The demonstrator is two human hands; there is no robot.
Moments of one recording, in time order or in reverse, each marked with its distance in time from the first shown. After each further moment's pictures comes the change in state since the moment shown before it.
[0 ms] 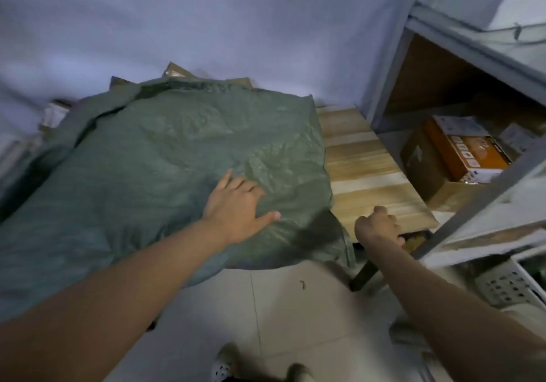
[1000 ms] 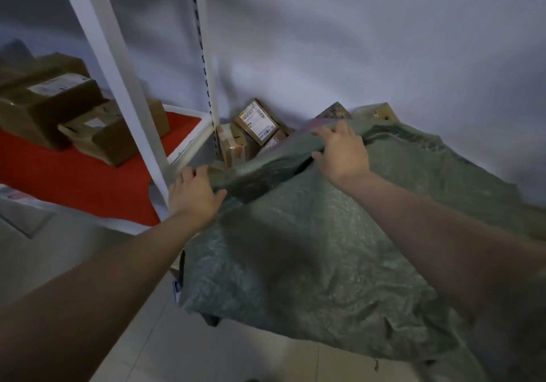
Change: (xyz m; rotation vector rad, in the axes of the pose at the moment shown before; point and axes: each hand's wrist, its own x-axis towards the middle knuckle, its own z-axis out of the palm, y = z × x) left_hand -0.203 -0.407 0.026 -0.304 0.275 -1.017; right_hand -0.260 -0.425 0.211 -0.416 0.149 -1.366
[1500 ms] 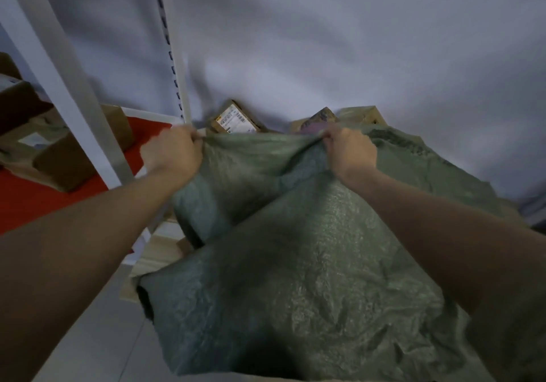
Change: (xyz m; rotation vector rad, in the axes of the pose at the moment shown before) left_hand 0.135 0.014 -0.028 -0.096 0.197 0.186; right_hand 0.065 0.009 0.016 -0.134 0.034 0.283
